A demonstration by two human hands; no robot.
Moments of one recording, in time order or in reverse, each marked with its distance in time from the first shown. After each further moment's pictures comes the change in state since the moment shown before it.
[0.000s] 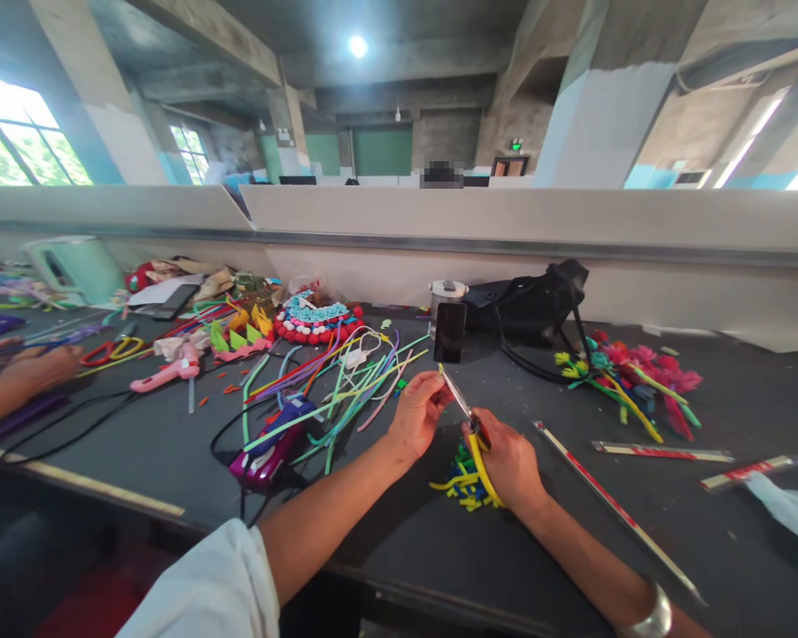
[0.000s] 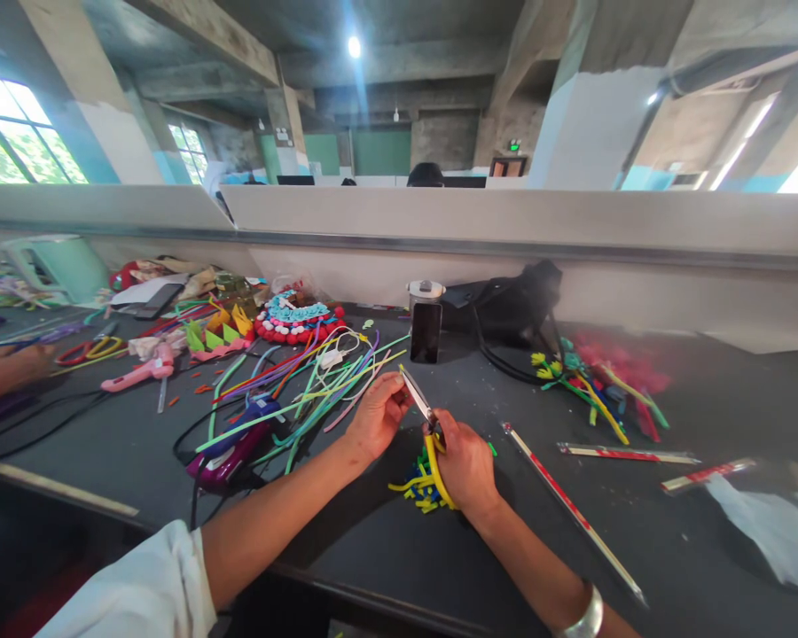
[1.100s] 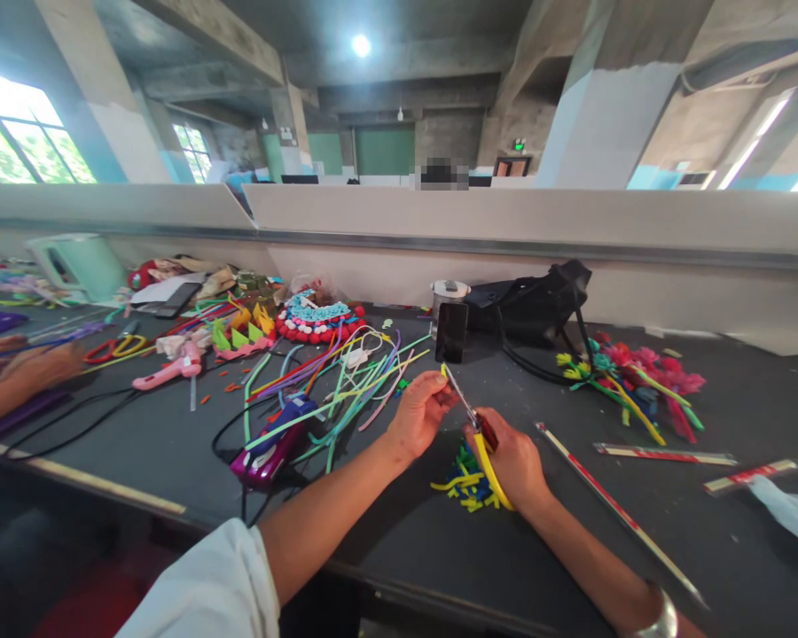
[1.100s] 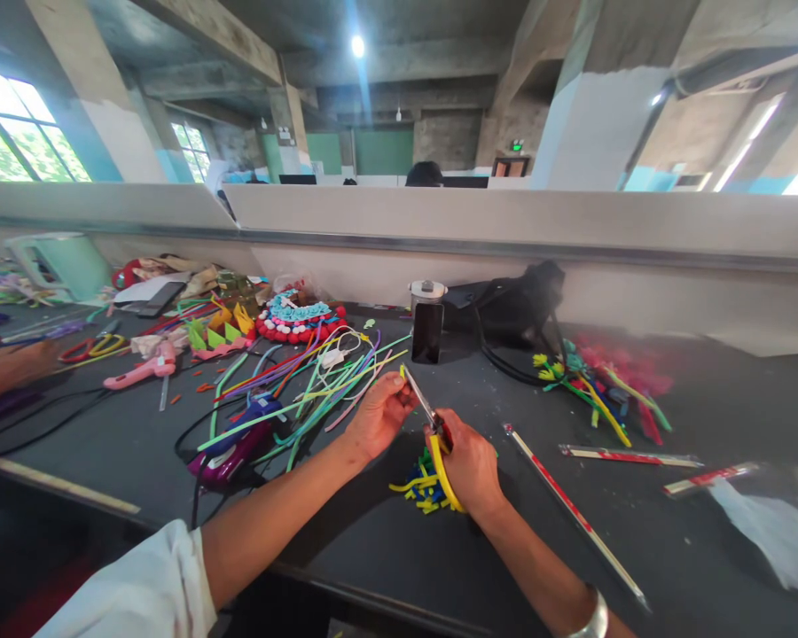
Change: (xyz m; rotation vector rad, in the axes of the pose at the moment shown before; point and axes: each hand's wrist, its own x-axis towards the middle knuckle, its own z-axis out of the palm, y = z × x) left_hand -0.003 0.007 0.001 -0.025 -0.119 -0.060; right_hand 0.003 -0.001 -0.010 0.174 -0.071 0.072
